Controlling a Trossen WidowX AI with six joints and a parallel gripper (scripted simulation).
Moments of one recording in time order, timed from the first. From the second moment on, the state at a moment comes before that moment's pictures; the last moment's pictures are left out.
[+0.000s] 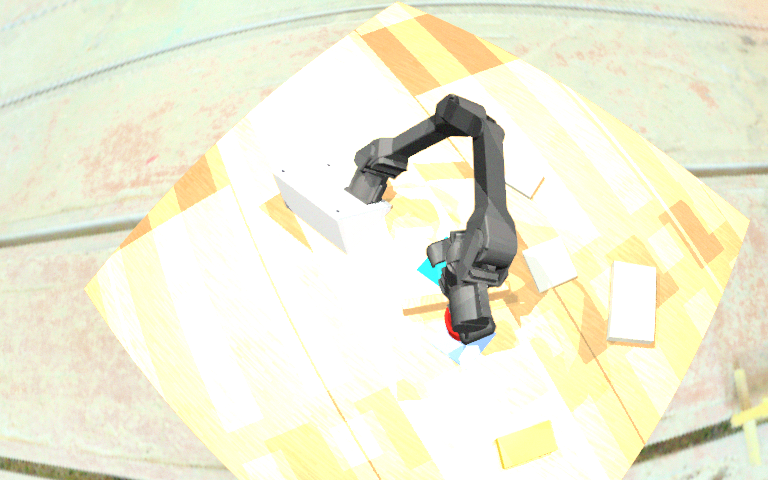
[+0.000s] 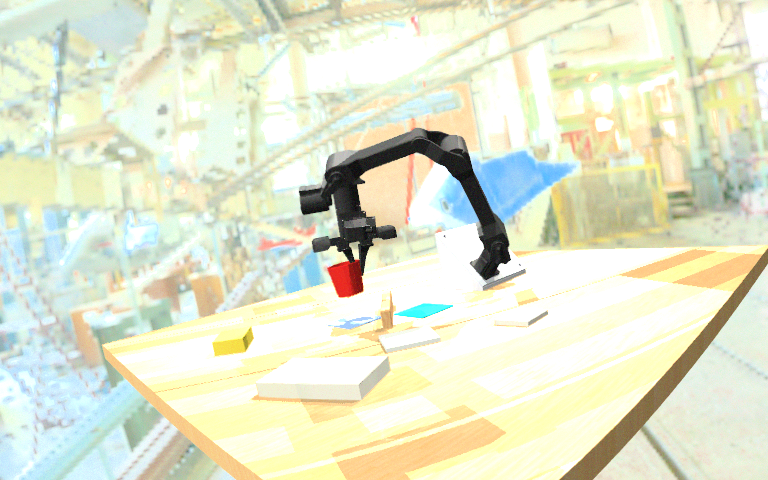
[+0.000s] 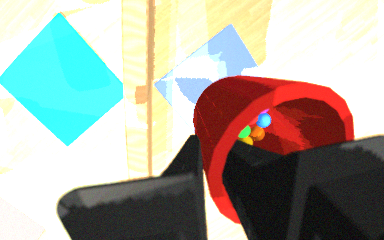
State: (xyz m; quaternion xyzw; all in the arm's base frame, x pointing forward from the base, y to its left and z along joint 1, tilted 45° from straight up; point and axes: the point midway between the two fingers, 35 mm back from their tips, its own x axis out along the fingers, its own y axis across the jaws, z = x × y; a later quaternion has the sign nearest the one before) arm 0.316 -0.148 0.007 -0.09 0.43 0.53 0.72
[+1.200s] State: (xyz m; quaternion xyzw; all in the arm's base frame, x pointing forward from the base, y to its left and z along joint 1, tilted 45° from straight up) arm 0.277 -0.120 0.031 -0.08 0.43 0.53 0.72
